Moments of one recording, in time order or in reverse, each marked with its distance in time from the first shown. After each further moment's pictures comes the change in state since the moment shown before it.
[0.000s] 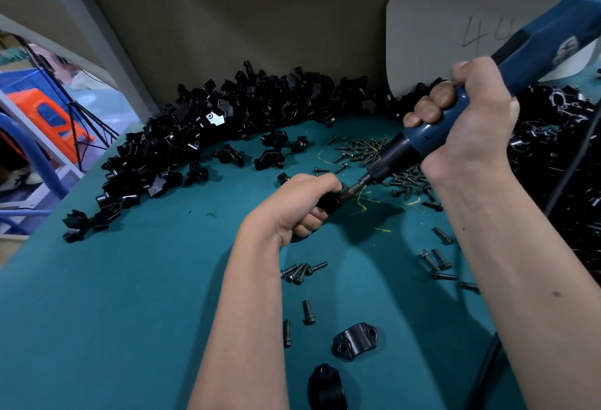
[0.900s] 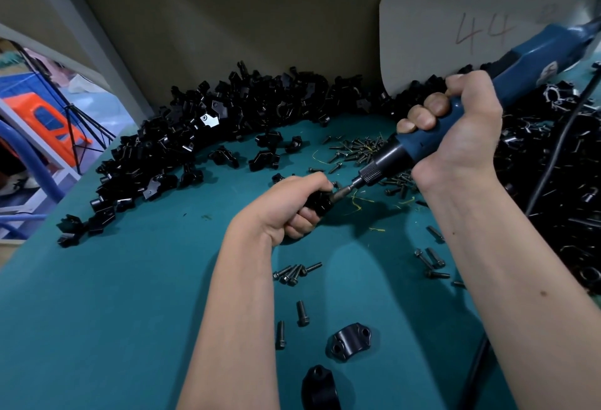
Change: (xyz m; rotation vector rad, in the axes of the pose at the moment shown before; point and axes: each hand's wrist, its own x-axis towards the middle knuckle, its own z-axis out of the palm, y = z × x) left_hand 0.001 -0.001 -0.005 -0.093 -0.030 -0.047; right_hand -0.001 0.005 -0.008 0.097 0.067 0.096
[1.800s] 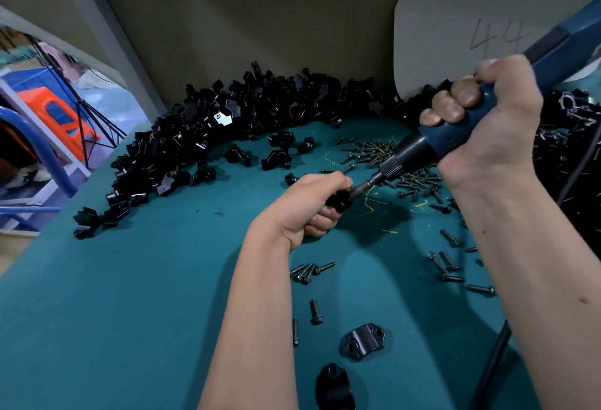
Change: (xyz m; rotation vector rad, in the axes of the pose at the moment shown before) left_hand -0.009 -0.001 0.009 -0.053 -0.042 0.125; right_hand -0.006 -0.014 0.009 -0.092 -0.138 -0.065
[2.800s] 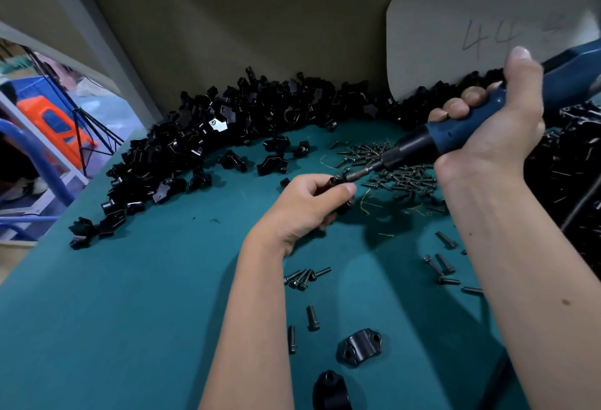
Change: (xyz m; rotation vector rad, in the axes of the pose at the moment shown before) left_hand 0.006 -0.010 -0.002 0.187 0.101 0.255; right_hand 0.004 0.001 -0.001 0.103 0.303 -0.074
